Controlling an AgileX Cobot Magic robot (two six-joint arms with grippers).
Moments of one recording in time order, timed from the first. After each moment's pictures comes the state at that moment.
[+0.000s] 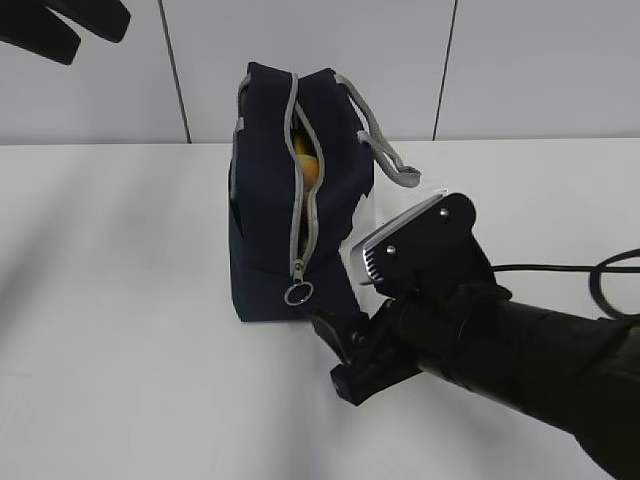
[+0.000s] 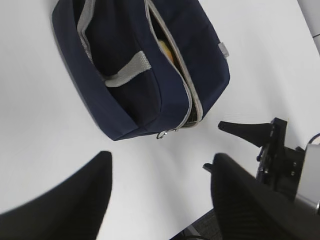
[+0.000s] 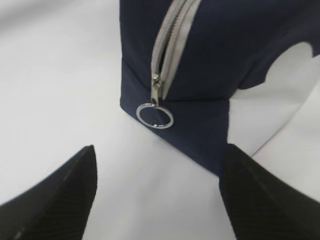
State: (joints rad) left arm -0.20 1.46 -1.59 -0.47 1.25 0.15; right arm 0.73 1.59 -0.54 0.17 -0.48 -0.25
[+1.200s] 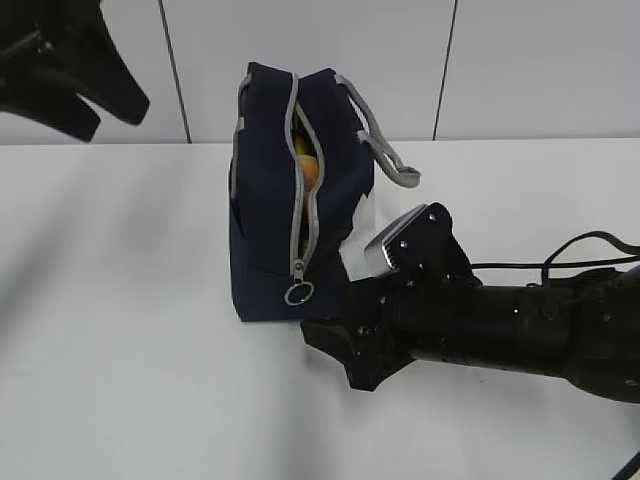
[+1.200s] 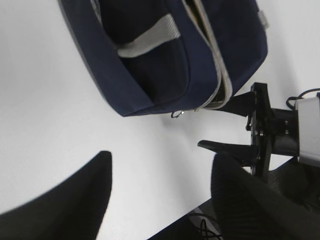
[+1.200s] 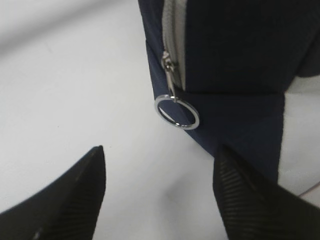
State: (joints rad) left arm -0.20 1.52 -1.49 -0.46 1.23 0.16; right arm 0.43 1.85 -0.63 -0.73 -0.74 0.37
